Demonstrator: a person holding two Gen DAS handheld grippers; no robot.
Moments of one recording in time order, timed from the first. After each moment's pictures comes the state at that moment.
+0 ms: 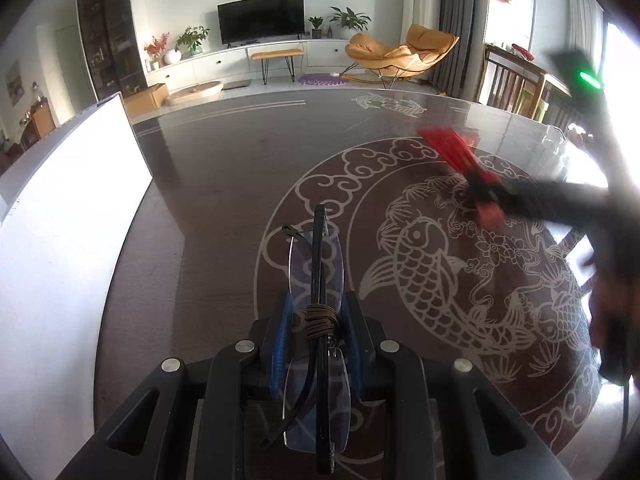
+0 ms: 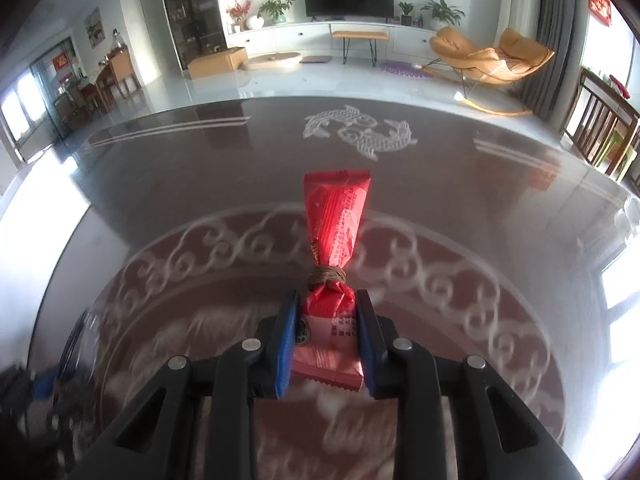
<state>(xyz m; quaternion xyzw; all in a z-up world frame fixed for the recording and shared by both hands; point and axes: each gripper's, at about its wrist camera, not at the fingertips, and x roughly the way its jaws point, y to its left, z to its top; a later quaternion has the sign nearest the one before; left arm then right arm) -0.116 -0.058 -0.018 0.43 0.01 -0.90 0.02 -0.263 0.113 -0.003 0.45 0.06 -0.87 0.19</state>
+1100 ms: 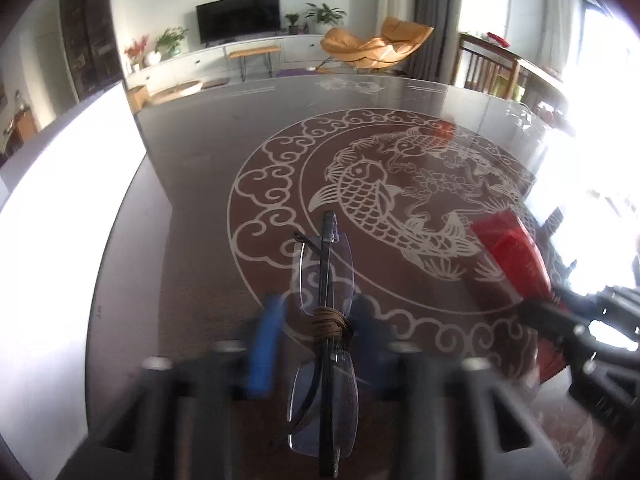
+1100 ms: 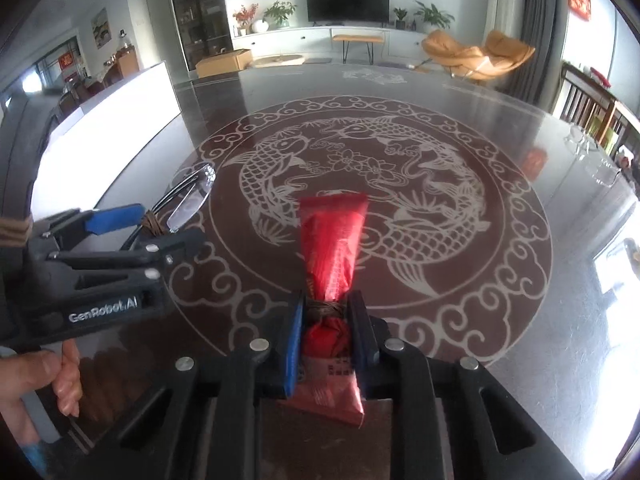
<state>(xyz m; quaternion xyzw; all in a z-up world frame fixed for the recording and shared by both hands) -0.048 -0.035 -0.015 0.44 0.00 -0.90 -0.02 -0.073 0.133 0.004 0.45 0.05 -0.88 0.17</state>
